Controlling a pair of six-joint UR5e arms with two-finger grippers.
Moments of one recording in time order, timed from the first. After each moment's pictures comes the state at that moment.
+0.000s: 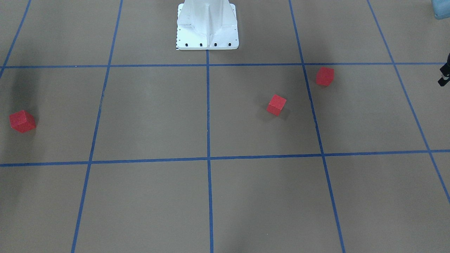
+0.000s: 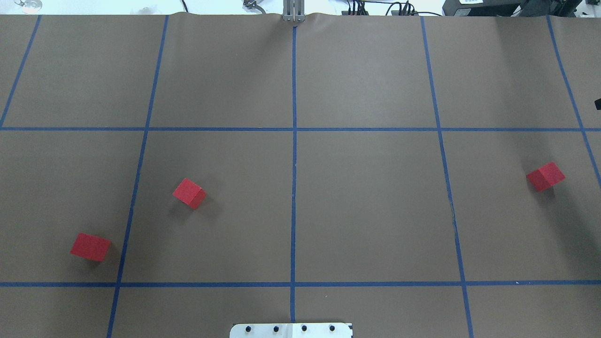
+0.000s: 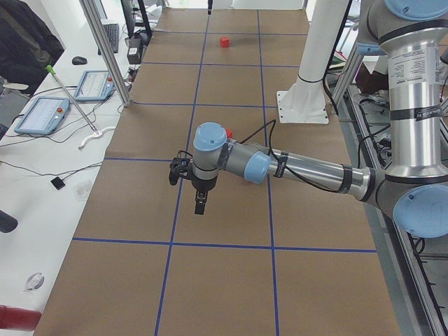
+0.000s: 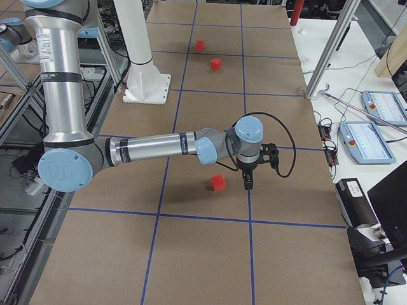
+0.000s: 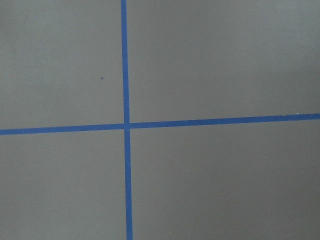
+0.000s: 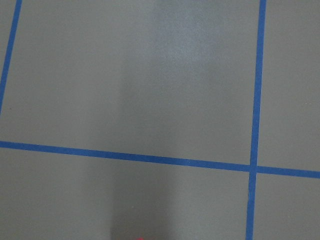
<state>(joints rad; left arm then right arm) -1.41 -1.41 -1.90 -1.73 -2.24 -0.32 1.42 -1.52 1.66 -1.38 2.35 0.27</state>
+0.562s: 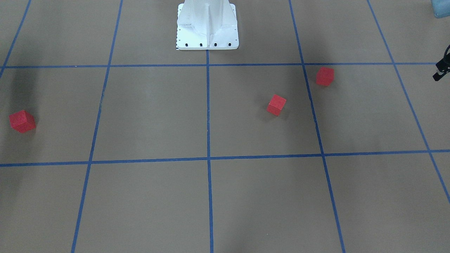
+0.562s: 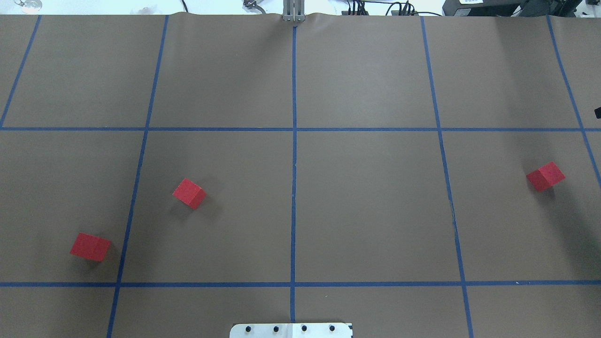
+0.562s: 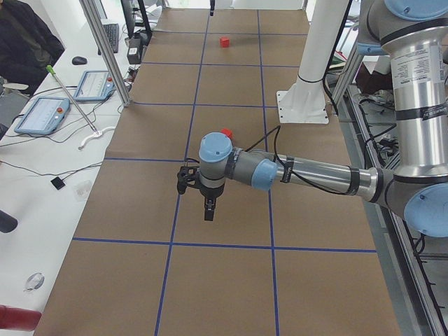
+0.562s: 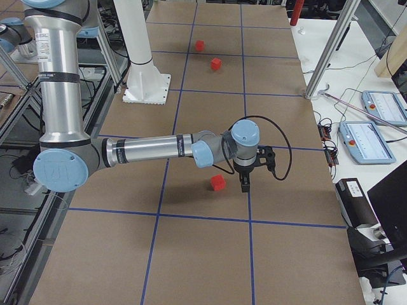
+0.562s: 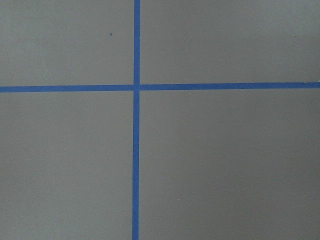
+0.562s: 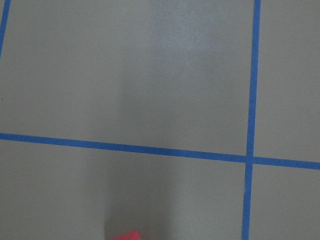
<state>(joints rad) -1.41 -1.38 -1.90 -1.74 -2.31 -0.31 1.39 -1.56 1.66 -1.30 2.36 0.27</state>
